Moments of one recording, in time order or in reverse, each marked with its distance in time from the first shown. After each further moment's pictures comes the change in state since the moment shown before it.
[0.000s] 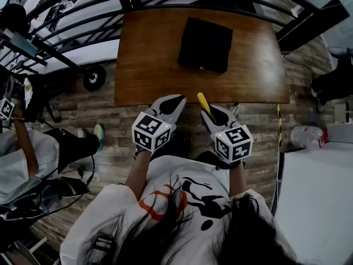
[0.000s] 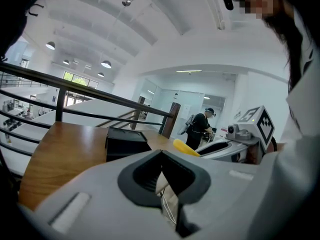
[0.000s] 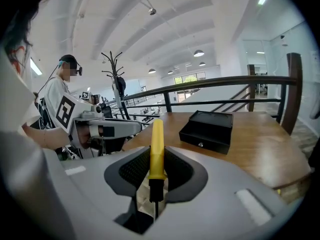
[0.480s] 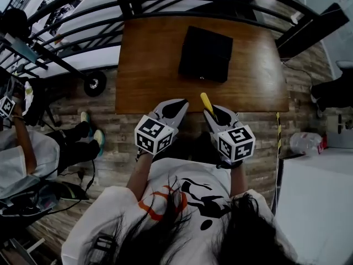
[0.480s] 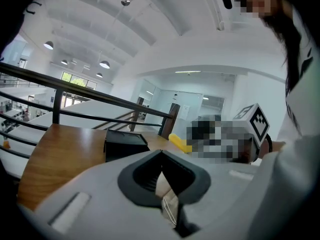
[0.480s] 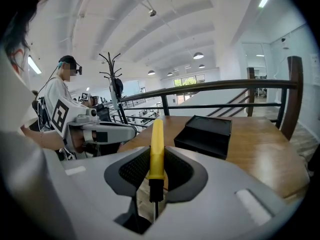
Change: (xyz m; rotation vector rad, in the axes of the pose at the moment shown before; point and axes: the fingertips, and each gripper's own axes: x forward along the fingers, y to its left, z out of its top) left arm 0.017 0.020 0.012 0.011 -0.010 -0.022; right arm 0.024 -0.025 0.027 -0.013 -0.021 -0.023
